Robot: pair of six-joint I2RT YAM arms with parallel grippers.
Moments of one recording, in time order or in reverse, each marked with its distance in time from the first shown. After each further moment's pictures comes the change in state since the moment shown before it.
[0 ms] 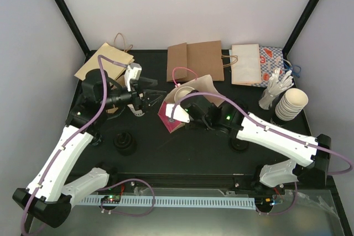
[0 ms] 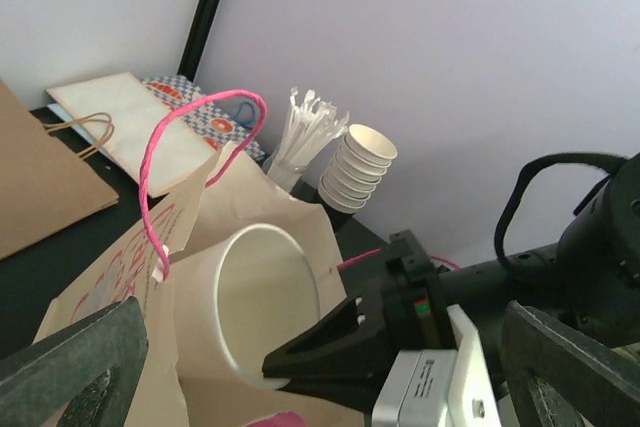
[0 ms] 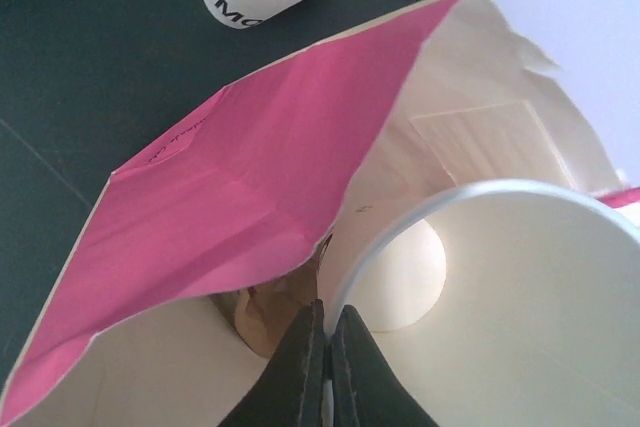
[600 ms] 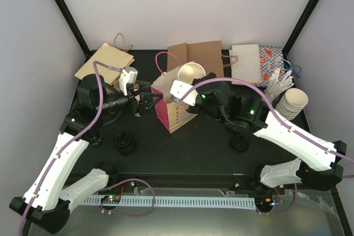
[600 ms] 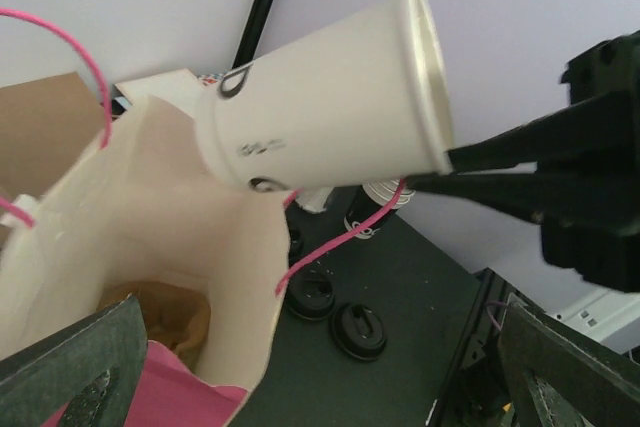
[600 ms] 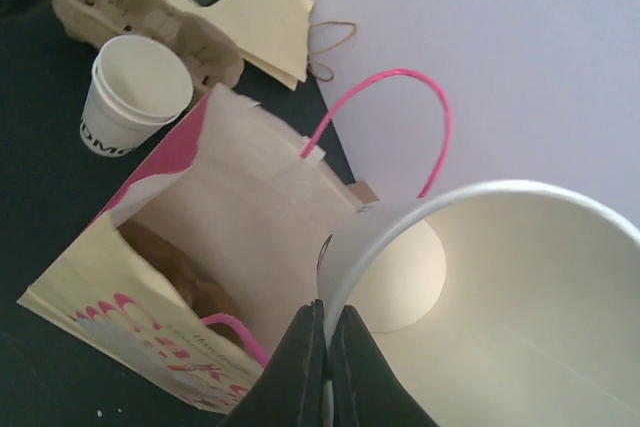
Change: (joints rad) left arm 0.000 -0.066 -0.005 -0.109 -0.119 0.044; right arm -0.008 -0.024 0.265 -0.026 0.061 0.042
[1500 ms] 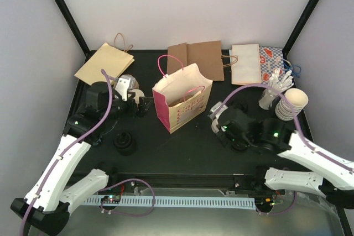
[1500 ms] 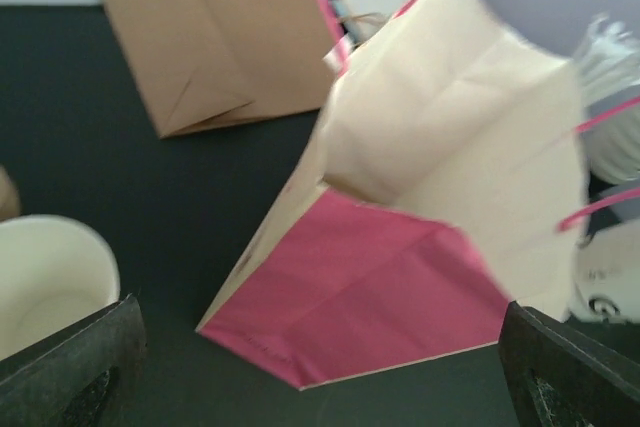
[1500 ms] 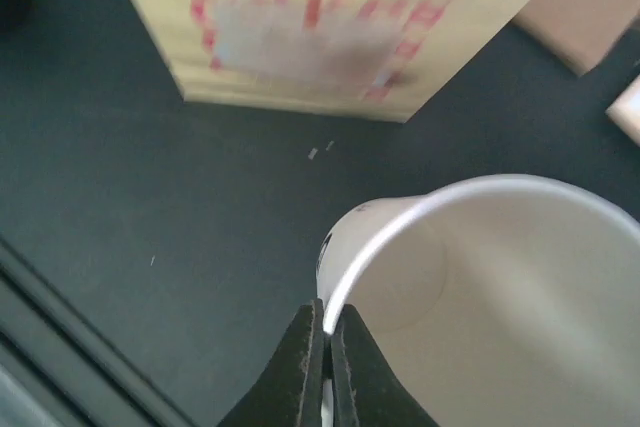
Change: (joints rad) left arm 0.000 -0.032 -0.076 -0.196 -0.369 0.037; right arm -0.001 -0.366 -0.338 -0.398 -0.048 0.840
